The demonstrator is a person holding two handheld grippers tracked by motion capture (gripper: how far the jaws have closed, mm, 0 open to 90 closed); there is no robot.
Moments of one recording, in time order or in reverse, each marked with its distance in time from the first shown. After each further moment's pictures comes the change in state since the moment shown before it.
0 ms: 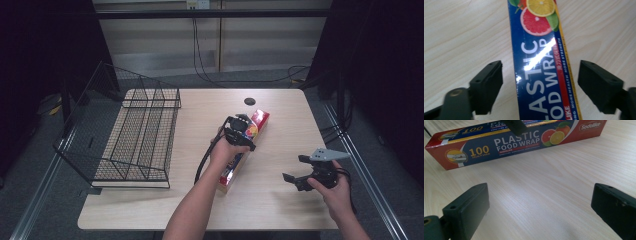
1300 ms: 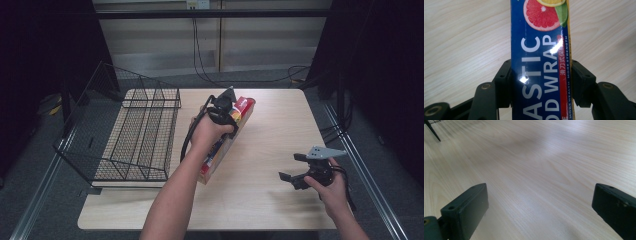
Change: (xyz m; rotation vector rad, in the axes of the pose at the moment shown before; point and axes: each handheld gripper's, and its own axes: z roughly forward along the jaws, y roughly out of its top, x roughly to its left) left arm 0.023 0.028 -0.105 0.198 0.067 -0.136; right arm 0.001 0.005 0.010 -0.020 0.048 -0.007
